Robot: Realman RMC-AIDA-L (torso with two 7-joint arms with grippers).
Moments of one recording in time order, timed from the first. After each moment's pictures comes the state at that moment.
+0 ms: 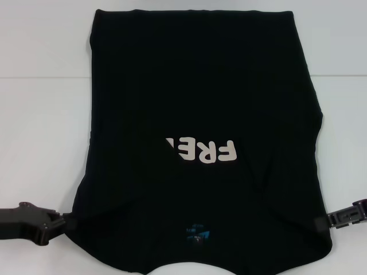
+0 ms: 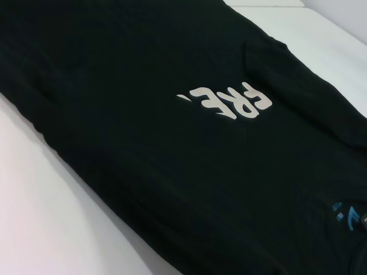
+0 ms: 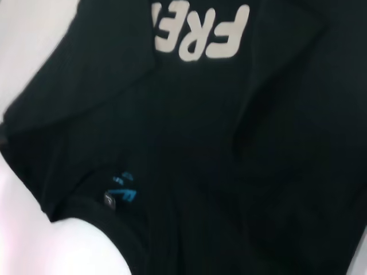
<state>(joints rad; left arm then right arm) -0.41 -2.09 0.48 0.87 2.43 1.60 -1.64 0.65 1.92 -0.67 -0.68 -2.53 -1.68 2.27</state>
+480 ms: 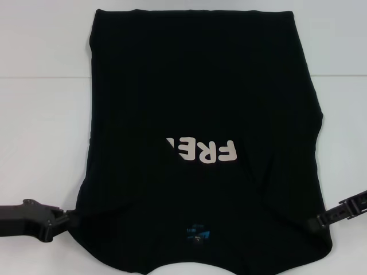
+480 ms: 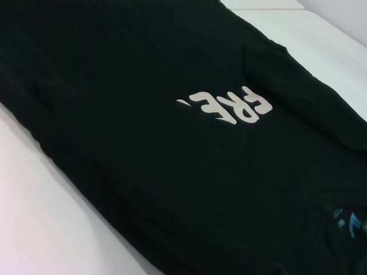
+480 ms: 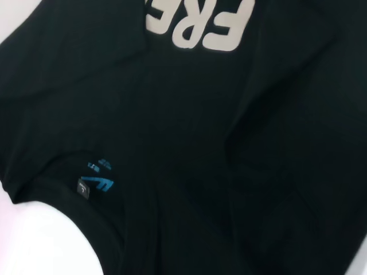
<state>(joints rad) -0.42 -2.09 0.48 0.86 2.43 1.59 -1.65 0.69 1.99 -0.76 -0.83 -2.62 -1.68 2.31</state>
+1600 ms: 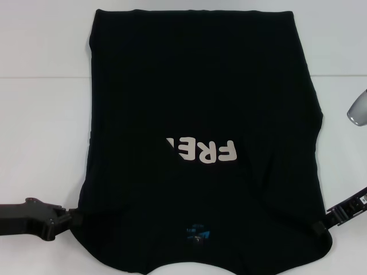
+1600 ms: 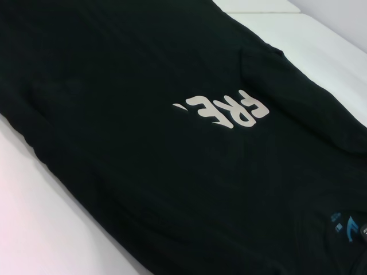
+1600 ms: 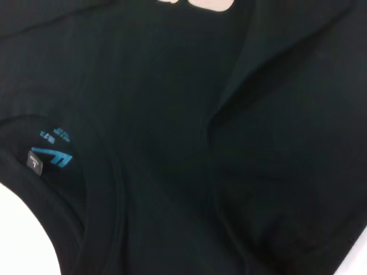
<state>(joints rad) -0.43 -2.09 0.47 0.85 2.42 1.59 -1.64 0.72 2.05 -0.91 -0.88 -2.72 -1.62 2.40</state>
